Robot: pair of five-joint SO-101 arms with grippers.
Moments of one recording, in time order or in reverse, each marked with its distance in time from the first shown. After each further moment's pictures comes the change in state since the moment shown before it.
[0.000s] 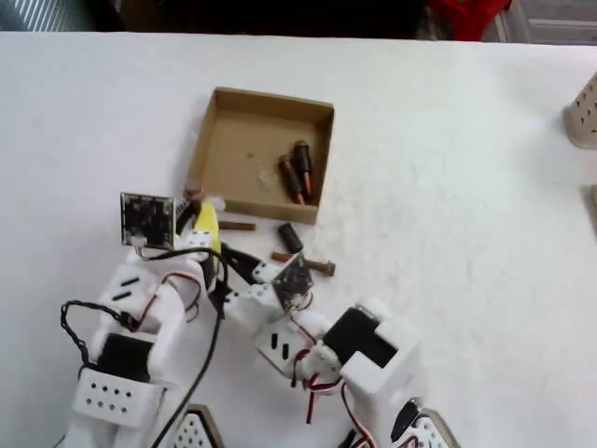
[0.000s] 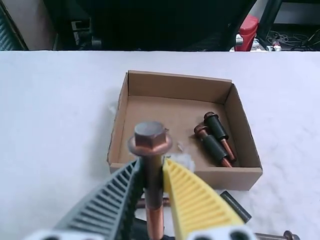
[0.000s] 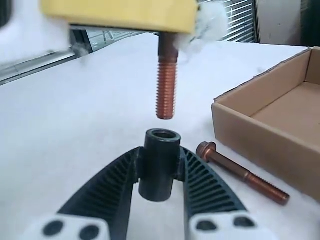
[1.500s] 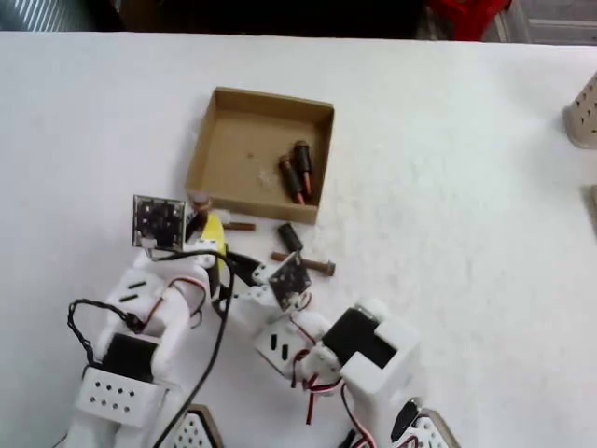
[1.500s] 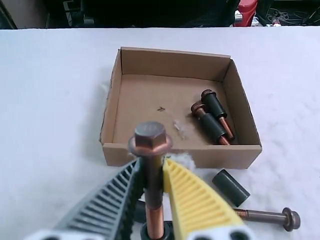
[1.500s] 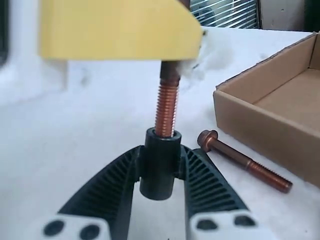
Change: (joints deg) left arm 1.6 -0.1 2.2 1.8 0.0; right arm -0.2 0.1 0.0 2.1 0.0
